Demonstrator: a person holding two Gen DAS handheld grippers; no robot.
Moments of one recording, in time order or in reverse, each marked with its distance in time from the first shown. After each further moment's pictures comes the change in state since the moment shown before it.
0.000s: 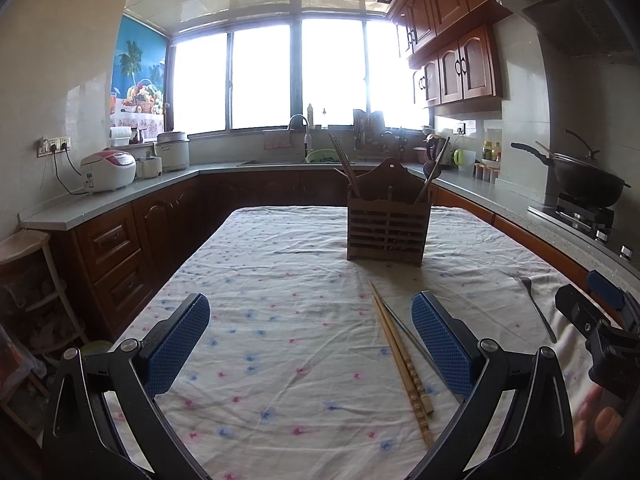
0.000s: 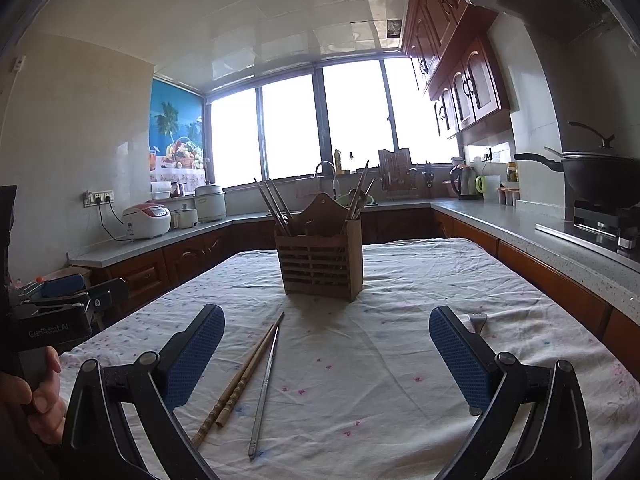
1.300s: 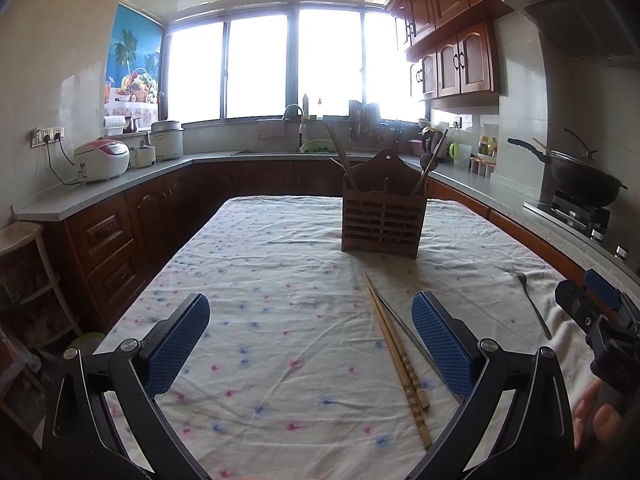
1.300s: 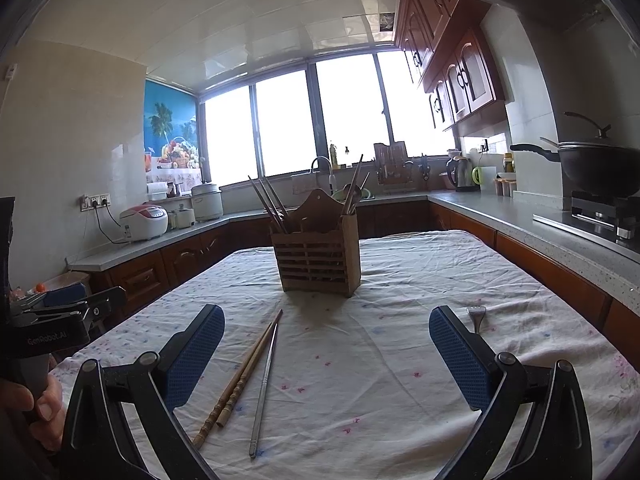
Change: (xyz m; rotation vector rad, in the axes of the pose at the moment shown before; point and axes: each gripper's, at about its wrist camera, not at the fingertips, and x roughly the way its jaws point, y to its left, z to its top) left arm 0.006 0.000 -0.001 -0.014 0.036 -0.021; right arm 0.003 -0.002 0.002 0.023 0.014 -0.004
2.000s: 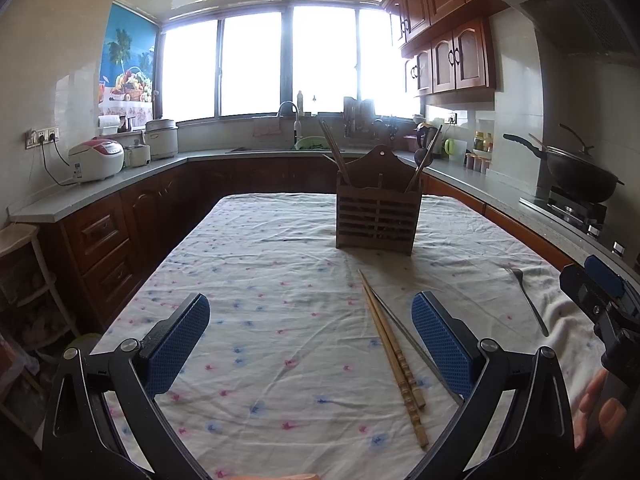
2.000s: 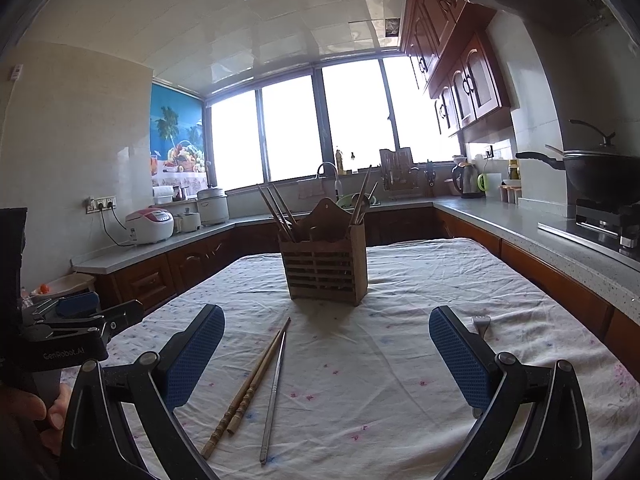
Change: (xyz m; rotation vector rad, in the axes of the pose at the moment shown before) left arm 0.002 -0.003 0.001 0.011 0.015 -0.017; right arm -0.005 0.006 0.006 -0.011 -0.022 0.021
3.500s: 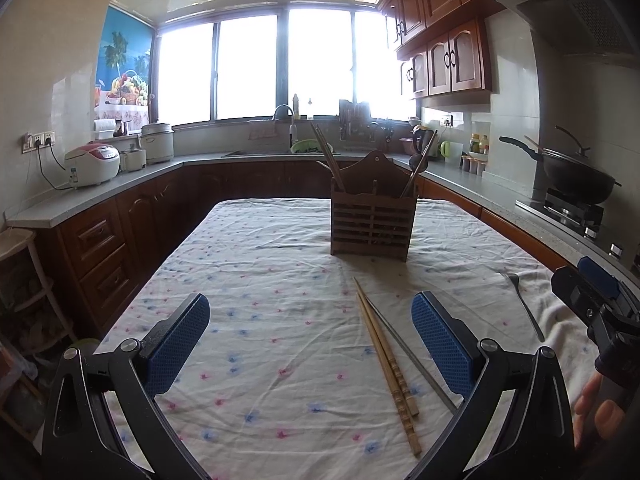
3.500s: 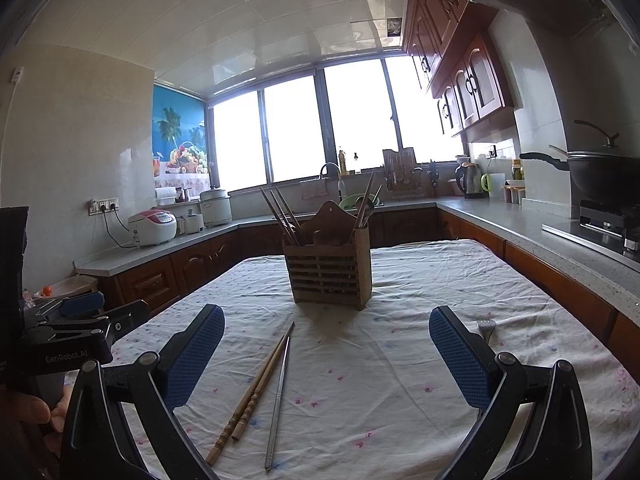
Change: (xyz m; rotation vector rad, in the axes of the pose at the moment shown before) left arm 0.002 0.000 0.006 0.007 -0.011 -0.017; right arm 0.001 0.002 0.006 0.003 0.000 0.010
